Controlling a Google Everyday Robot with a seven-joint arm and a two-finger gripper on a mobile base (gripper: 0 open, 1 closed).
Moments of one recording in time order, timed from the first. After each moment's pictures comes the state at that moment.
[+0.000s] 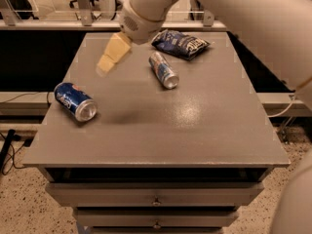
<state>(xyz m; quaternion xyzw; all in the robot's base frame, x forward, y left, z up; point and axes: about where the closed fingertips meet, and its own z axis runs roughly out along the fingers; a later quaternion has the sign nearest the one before) 0.606 0.055 0.938 -0.45 0.86 0.14 0.21</state>
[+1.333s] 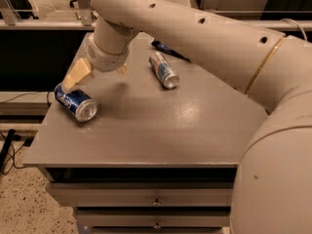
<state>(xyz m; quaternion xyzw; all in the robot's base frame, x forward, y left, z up) 0.608 0.144 0.862 -0.31 0.92 0.18 0.16</state>
